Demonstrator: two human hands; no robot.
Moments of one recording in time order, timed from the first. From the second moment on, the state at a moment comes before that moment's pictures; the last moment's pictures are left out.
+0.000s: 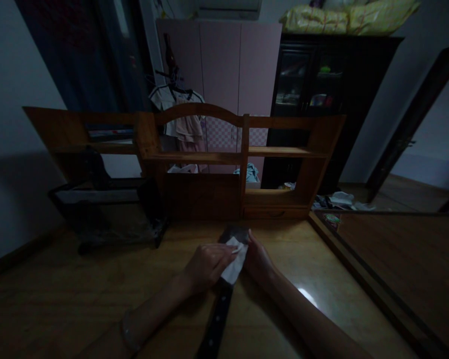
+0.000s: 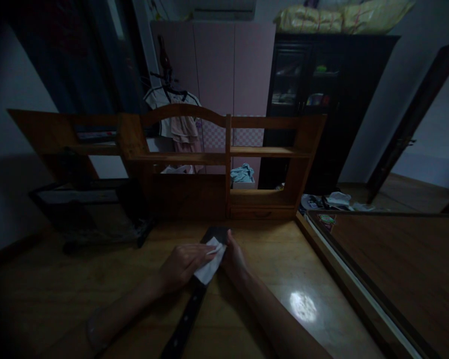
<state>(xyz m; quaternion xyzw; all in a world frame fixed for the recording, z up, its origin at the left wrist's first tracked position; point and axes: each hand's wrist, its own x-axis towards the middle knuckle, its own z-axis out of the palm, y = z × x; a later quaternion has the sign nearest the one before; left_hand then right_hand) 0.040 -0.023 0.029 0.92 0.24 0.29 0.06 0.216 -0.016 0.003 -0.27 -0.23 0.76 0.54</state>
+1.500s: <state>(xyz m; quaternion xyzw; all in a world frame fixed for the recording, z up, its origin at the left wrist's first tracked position) 0.041 0.003 0.017 0.84 0.37 0.32 0.22 0.216 -0.027 0.020 -0.26 -0.22 0.79 0.51</state>
